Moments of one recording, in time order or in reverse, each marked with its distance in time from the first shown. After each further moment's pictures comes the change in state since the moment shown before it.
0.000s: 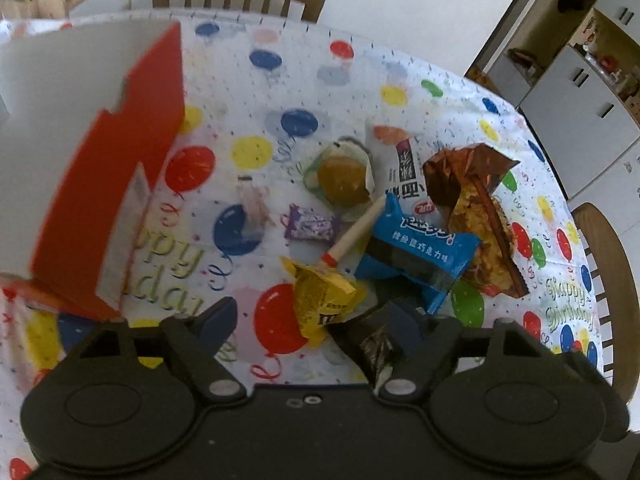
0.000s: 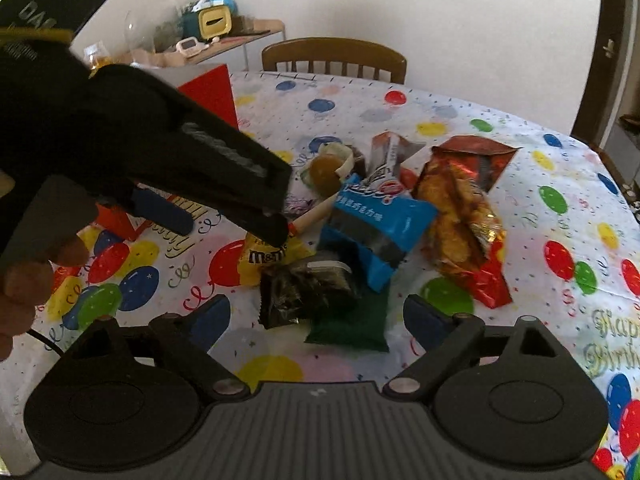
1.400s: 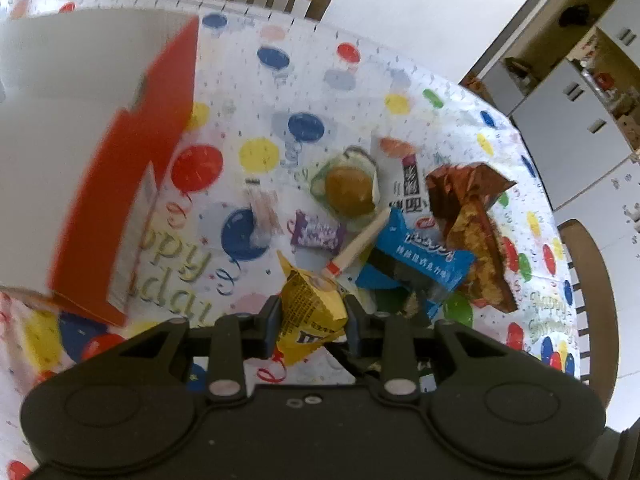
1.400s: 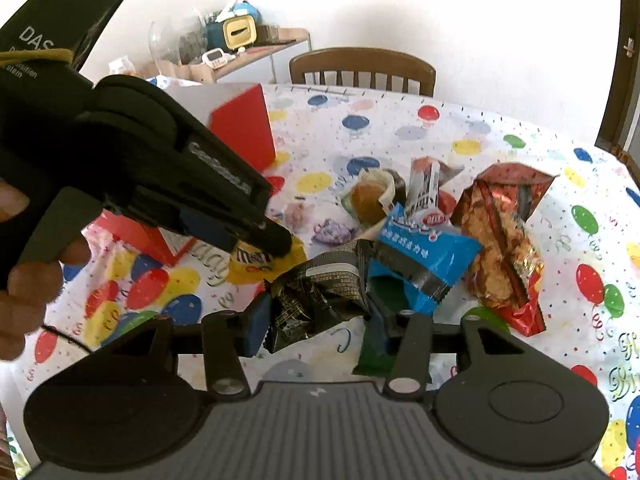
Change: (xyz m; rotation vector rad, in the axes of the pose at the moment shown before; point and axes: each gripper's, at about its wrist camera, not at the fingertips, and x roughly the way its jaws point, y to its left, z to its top) left arm -0.014 0.023 0.012 -0.044 0.008 -0.076; right arm -0.022 0.016 0.024 0.009 -0.023 0.068
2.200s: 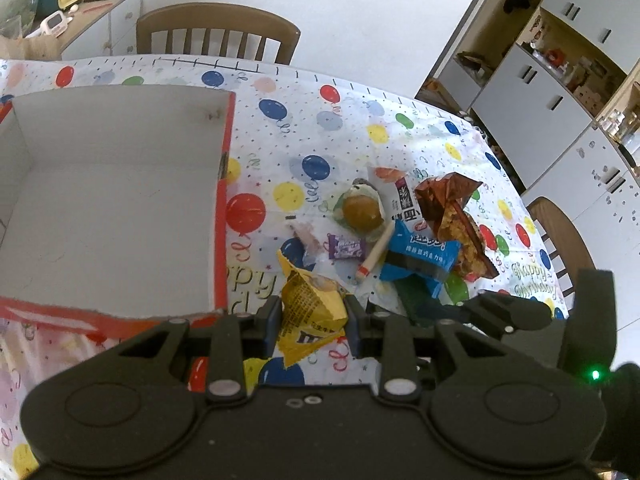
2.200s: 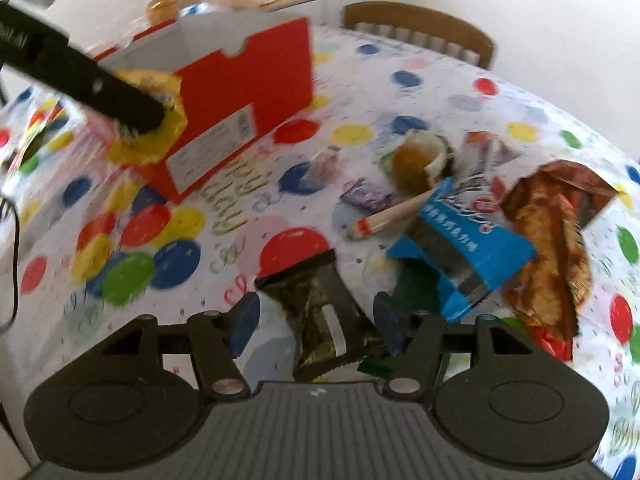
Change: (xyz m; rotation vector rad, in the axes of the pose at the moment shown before) left arm -0.075 0.049 -0.002 0.154 -0.062 -0.055; right arm 0.052 -0.002 -0.005 -0.236 0.186 0.111
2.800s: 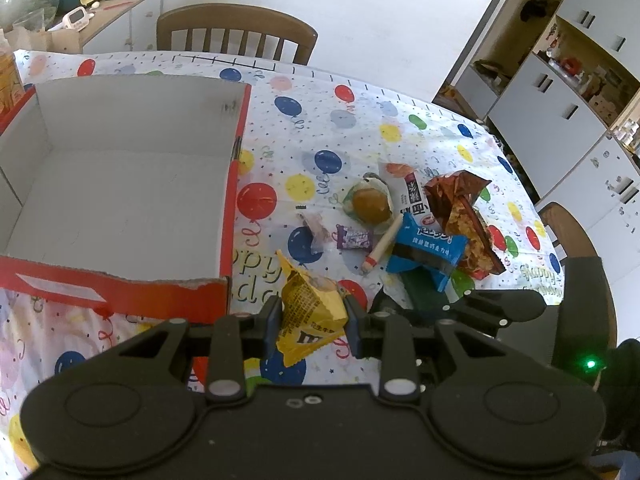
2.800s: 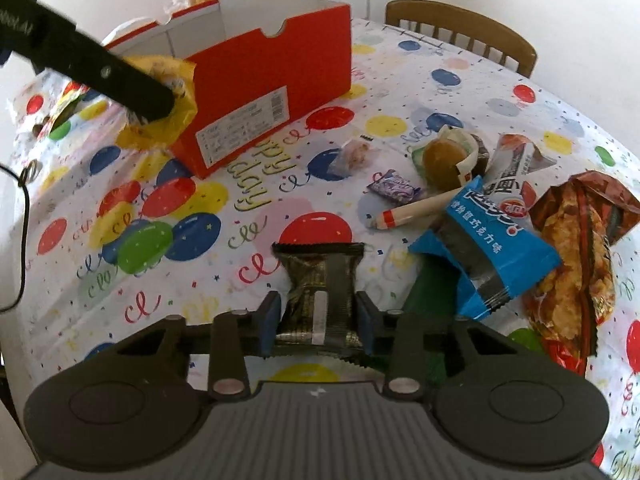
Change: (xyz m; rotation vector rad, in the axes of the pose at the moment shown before) left arm -0.005 -0.007 -0.016 -0.033 -0.019 0.052; right arm -0.004 0.000 -0.003 -0.030 -0.010 0.046
